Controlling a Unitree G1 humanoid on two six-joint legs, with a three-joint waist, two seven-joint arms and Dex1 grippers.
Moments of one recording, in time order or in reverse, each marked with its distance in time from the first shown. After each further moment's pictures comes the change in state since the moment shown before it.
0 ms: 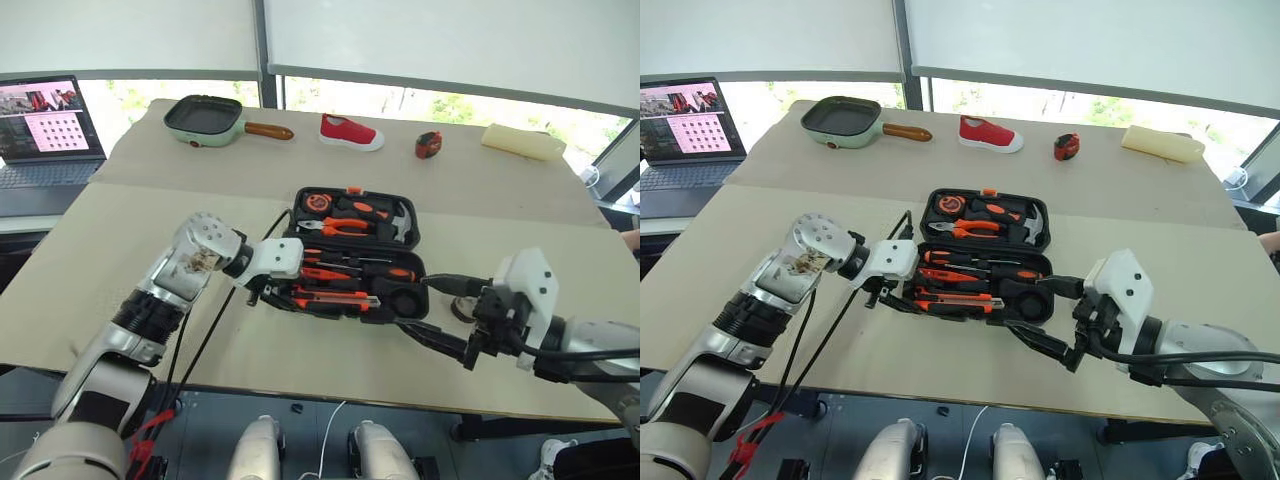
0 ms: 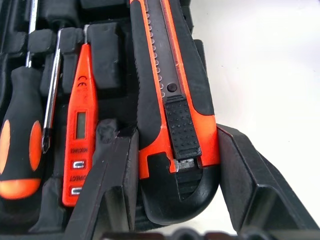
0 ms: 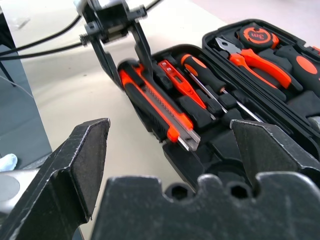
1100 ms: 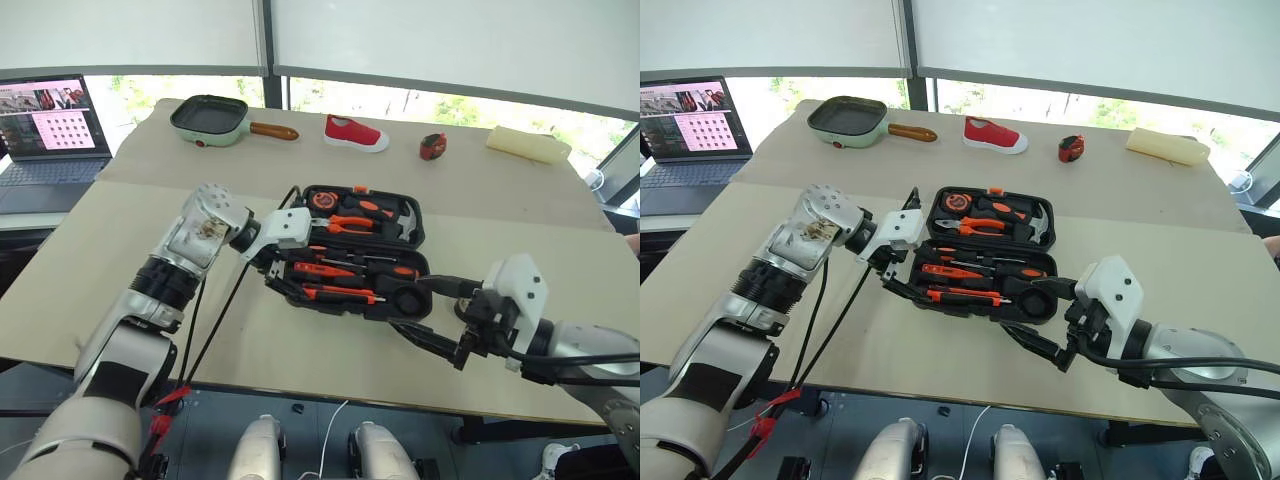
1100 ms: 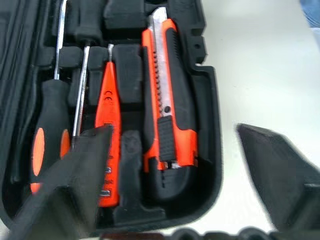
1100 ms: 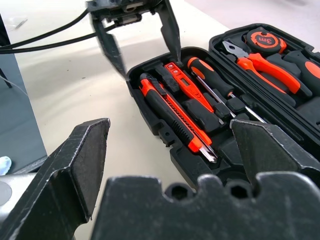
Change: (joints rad) left arm -0.152 -0.058 0.019 0.196 -0.028 0.039 -0.056; right arm 0.012 0.020 0.057 0.000 -0.056 -0.048 -0.019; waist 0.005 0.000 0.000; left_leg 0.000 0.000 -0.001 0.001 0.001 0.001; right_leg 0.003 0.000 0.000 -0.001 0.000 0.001
